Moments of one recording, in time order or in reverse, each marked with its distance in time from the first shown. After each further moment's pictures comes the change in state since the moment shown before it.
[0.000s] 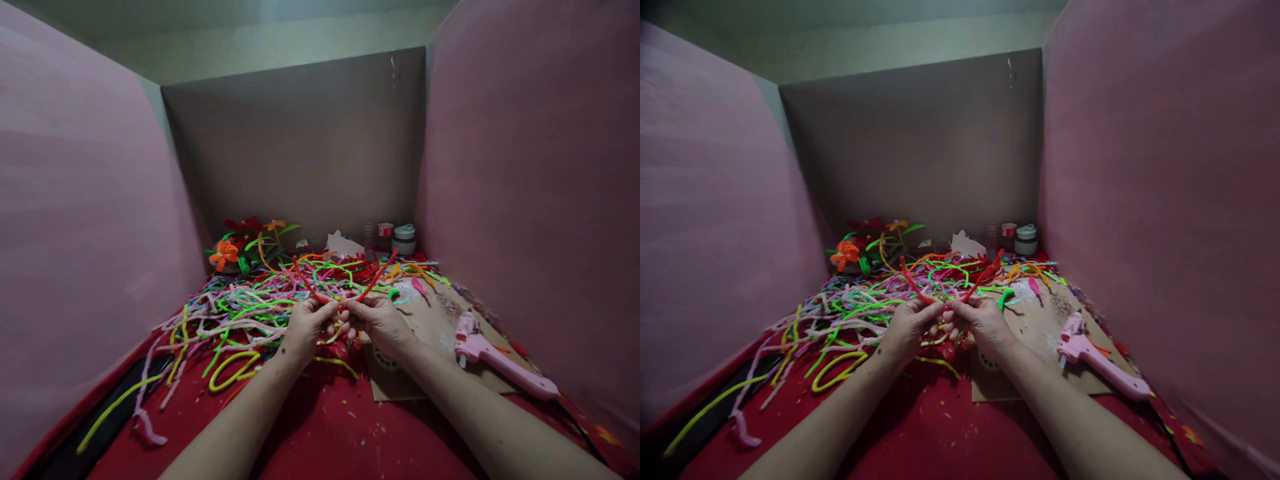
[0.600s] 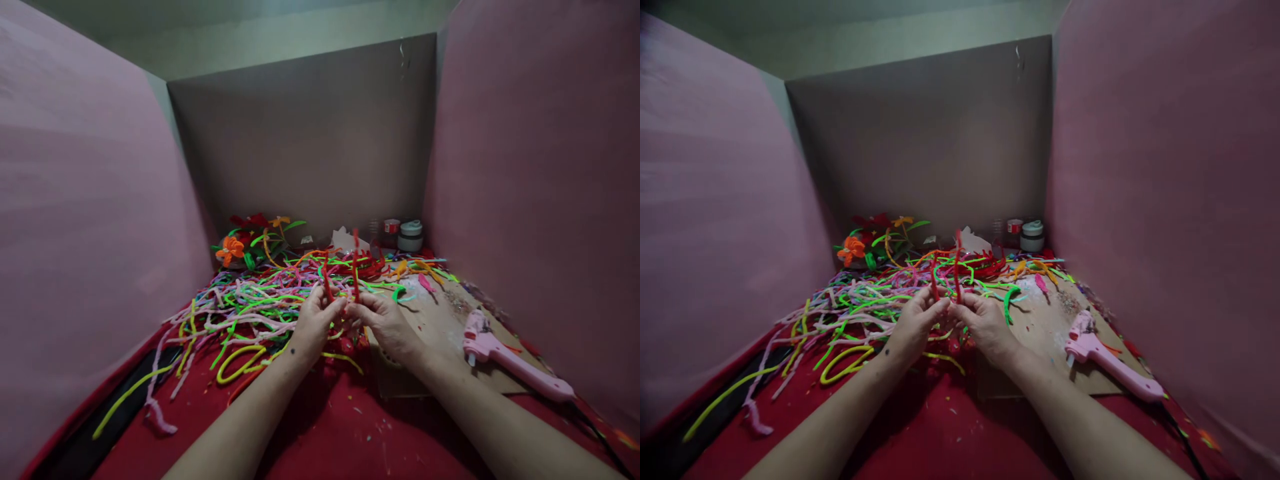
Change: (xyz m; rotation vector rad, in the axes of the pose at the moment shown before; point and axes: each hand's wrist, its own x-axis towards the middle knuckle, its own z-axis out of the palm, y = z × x) left_hand -0.003 -0.001 0.006 0.026 0.015 0.165; right_hand -0.009 -0.009 0.015 -0.233 0.022 -0.053
